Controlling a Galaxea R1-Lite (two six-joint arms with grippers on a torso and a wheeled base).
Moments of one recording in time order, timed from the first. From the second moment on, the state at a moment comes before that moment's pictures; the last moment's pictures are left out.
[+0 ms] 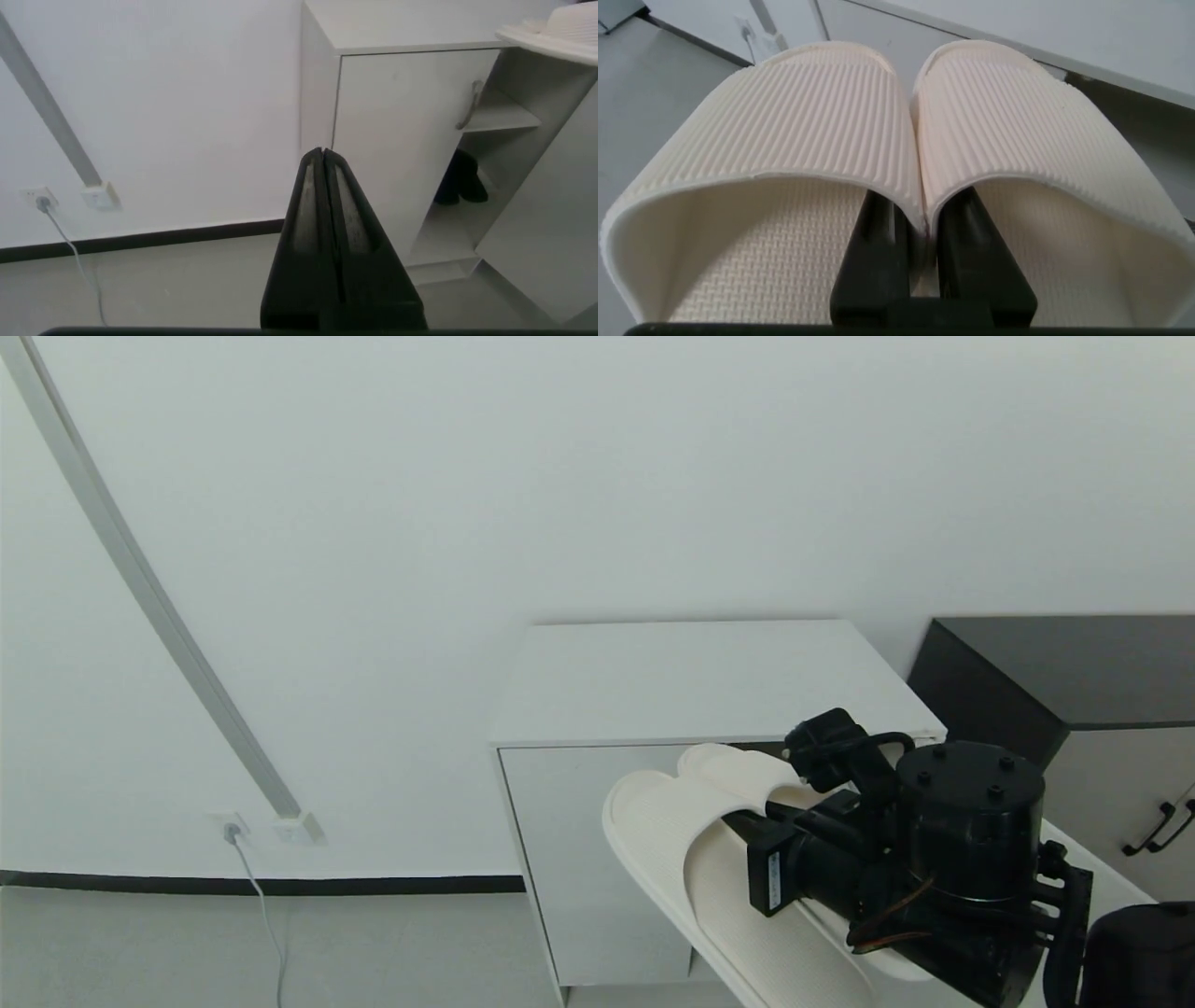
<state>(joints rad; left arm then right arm) 0.00 0.00 0.00 0.00 -0.07 0.00 0.83 1.74 -0.60 -0.92 -0.22 0.12</state>
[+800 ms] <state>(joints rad) 0.00 0.00 0.00 0.00 -0.07 0.00 0.83 1.75 -0.59 -0.92 -0.22 0.12</state>
